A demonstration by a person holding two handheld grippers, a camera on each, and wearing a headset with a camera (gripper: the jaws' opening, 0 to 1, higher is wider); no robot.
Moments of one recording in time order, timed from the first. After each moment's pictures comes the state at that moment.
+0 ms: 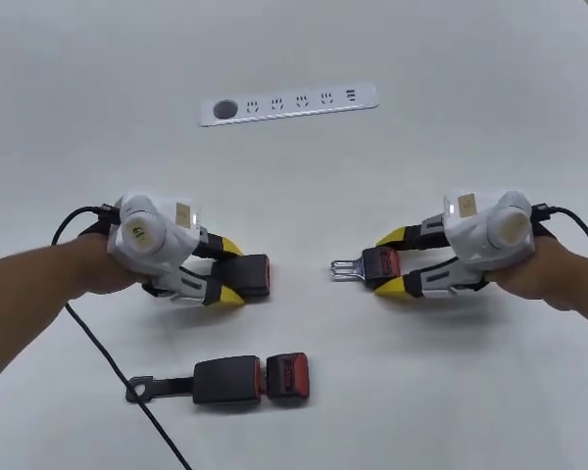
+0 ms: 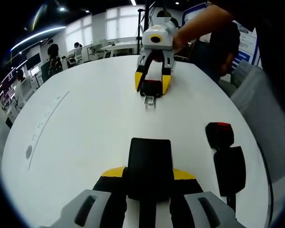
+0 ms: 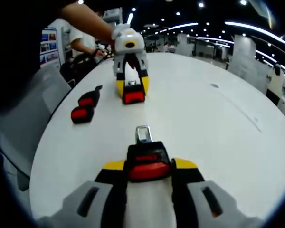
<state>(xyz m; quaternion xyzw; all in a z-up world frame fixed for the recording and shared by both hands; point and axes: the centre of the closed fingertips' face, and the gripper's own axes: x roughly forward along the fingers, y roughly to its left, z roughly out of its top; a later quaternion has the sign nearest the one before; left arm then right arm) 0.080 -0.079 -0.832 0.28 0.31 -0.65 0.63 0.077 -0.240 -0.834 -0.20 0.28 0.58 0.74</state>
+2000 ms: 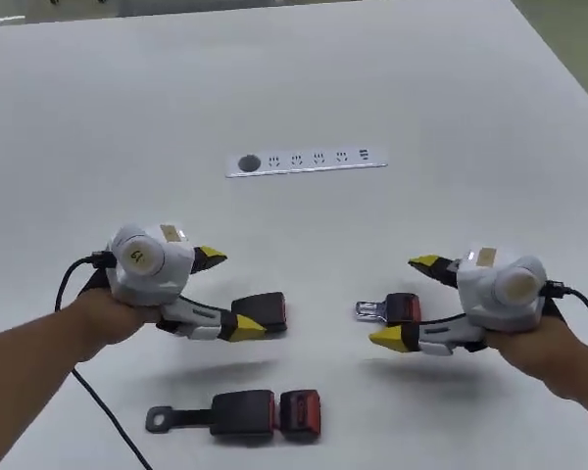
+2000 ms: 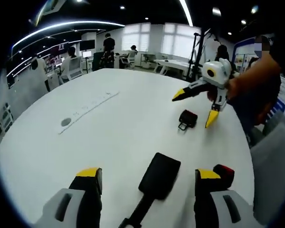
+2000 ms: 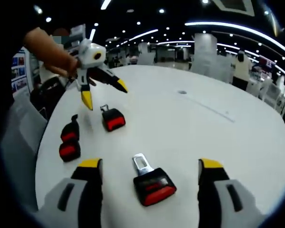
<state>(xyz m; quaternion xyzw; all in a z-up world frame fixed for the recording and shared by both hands) 0.106 -0.050 -0.783 0.13 0.33 -0.48 0.80 0.087 -0.232 -0.791 -0.12 0.26 0.43 0.86</state>
